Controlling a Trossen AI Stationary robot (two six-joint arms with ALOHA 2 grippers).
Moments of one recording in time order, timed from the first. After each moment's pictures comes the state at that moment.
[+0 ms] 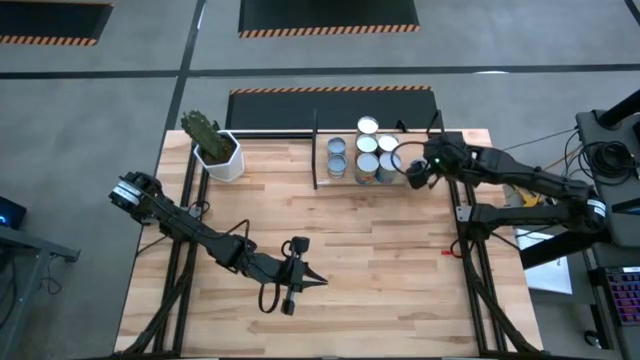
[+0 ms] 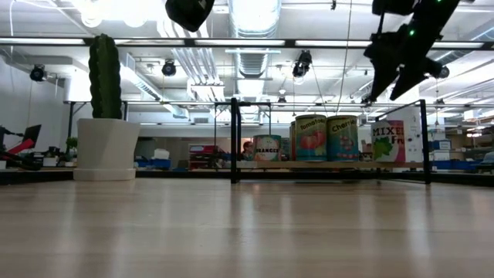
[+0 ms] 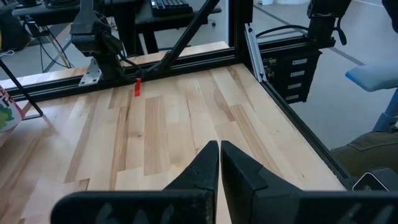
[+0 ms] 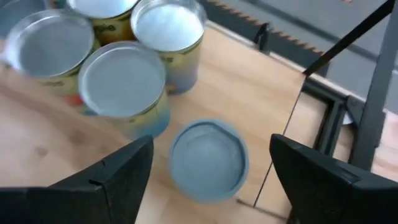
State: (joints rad) left arm -0.48 1.60 0.92 0.37 -0.30 -0.02; right arm -0.43 0.92 0.88 -0.92 0.40 0.46
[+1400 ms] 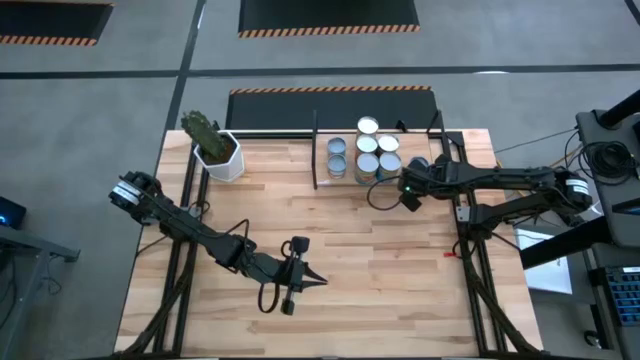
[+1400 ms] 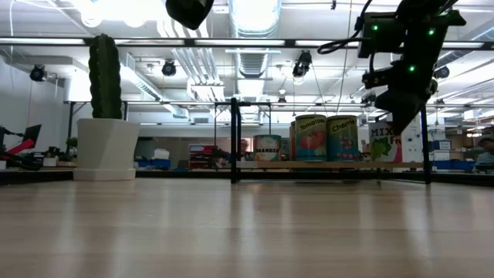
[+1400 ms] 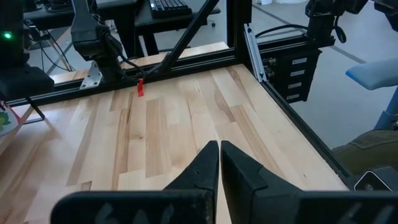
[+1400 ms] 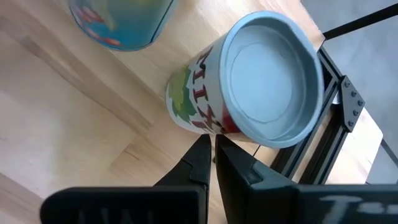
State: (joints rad) left arm -0.48 1.60 0.92 0.37 -0.30 -0.01; right arm -0.26 1.16 0.77 -0.98 0.52 0.45
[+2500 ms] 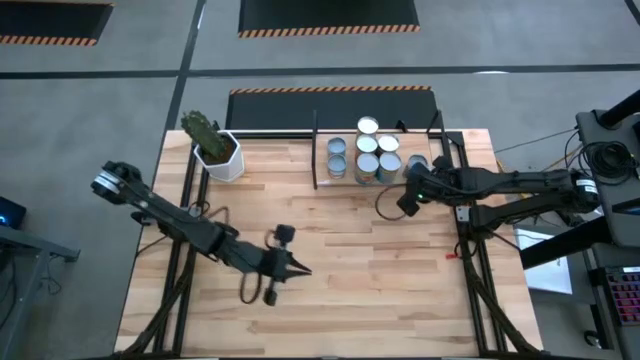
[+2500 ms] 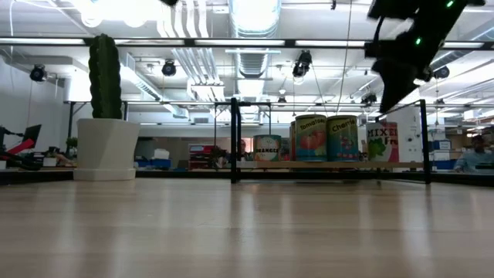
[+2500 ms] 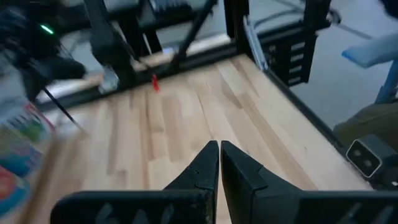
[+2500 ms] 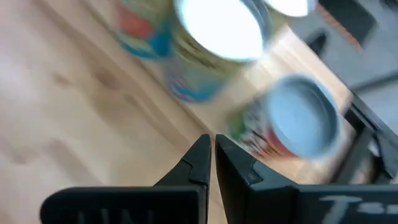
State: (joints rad) left arm -0.49 1.39 0.91 0.10 -0.30 0.06; right arm -0.10 1.03 0.80 -0.91 0.52 0.48
